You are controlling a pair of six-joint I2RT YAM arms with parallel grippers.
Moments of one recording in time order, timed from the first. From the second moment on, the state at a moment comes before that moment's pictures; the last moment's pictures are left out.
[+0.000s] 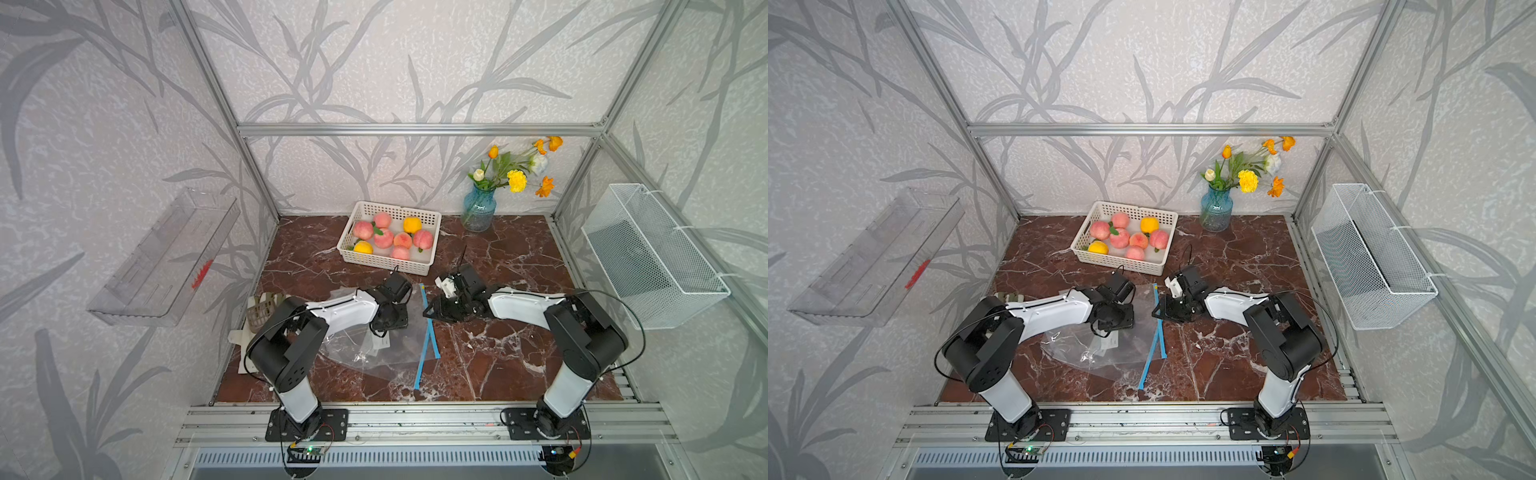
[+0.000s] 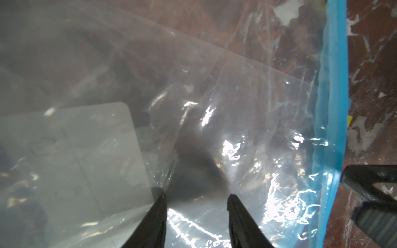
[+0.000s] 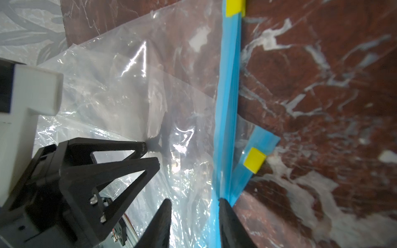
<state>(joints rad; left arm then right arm) -0.67 1.70 0.96 -0.50 0.03 -0.73 0.57 1.75 0.91 -0.14 -0.53 0.69</state>
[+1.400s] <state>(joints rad) -0.67 1.71 0.97 -0.51 0.05 -0.68 0.57 1.92 1.05 -0.09 -0.54 0.68</state>
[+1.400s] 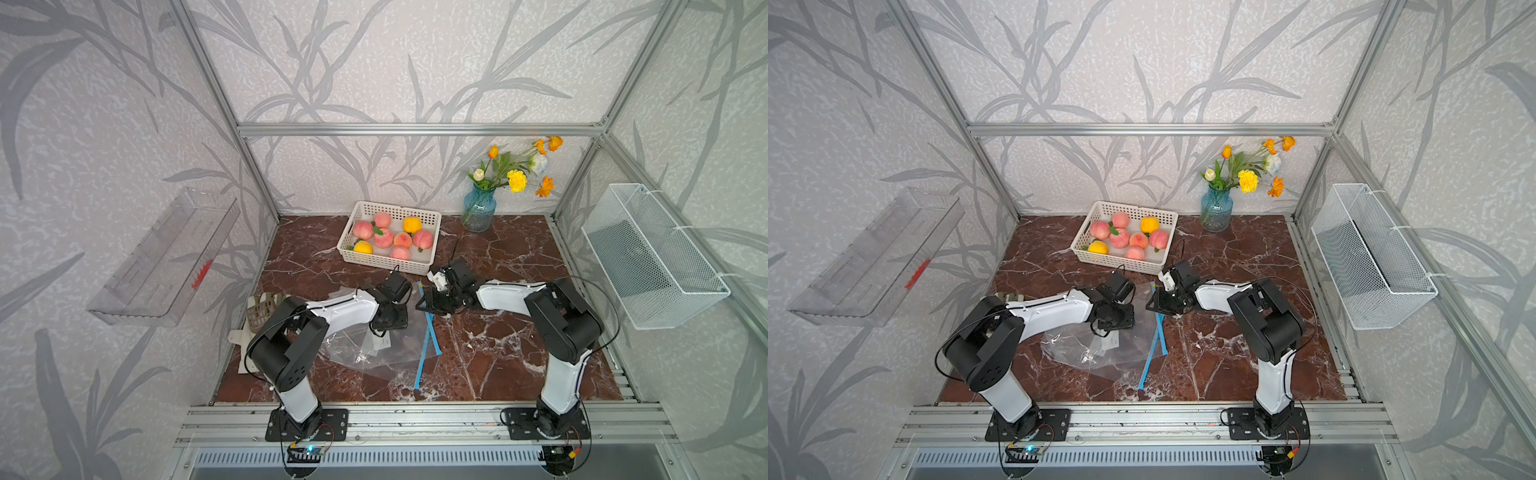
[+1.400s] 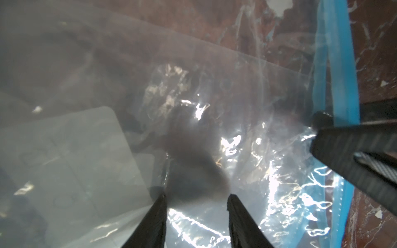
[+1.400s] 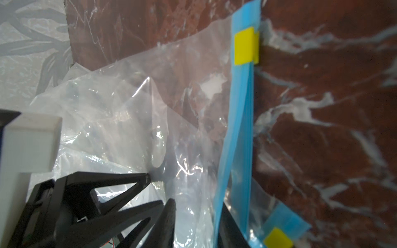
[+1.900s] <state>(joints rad) -0.67 1.69 0.95 -0.52 0.06 -0.63 0.59 1.97 1.11 -0.06 -0.45 0.67</state>
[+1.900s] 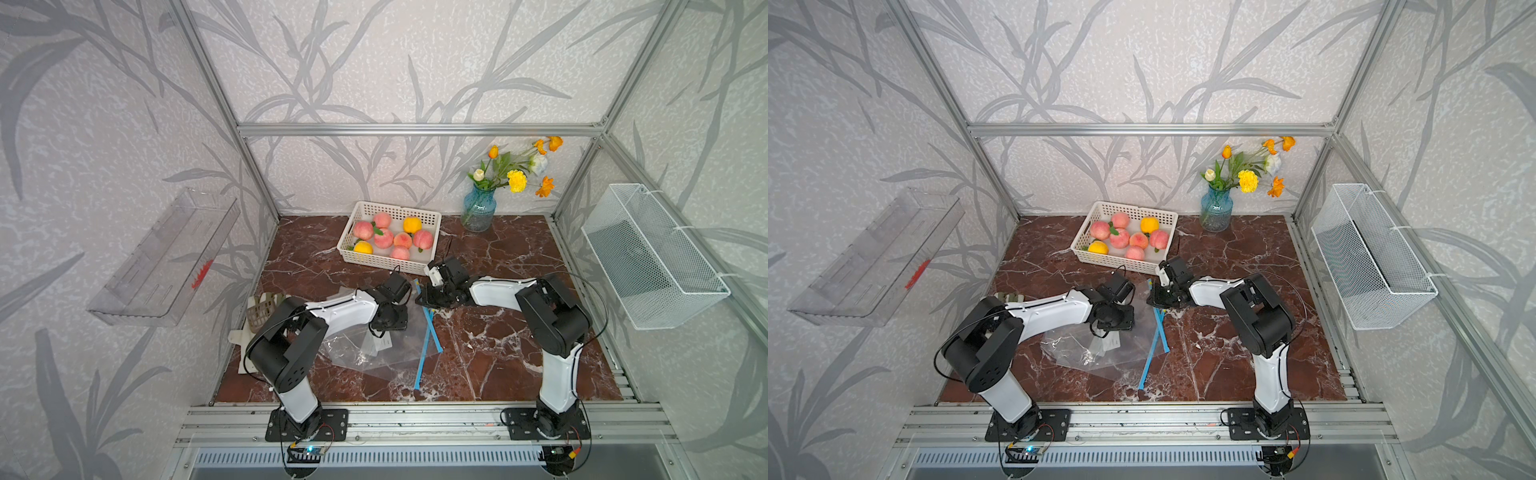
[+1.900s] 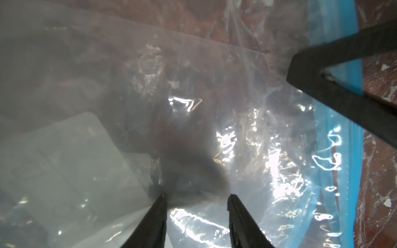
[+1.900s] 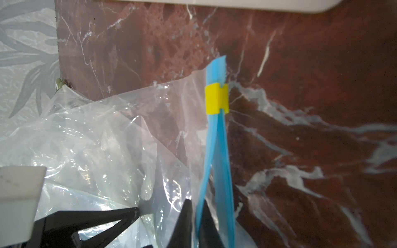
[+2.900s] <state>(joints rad) -0.74 1.05 0.72 -0.50 0.04 -0.71 0.87 1.55 1.01 -0.25 -0.02 1.37</state>
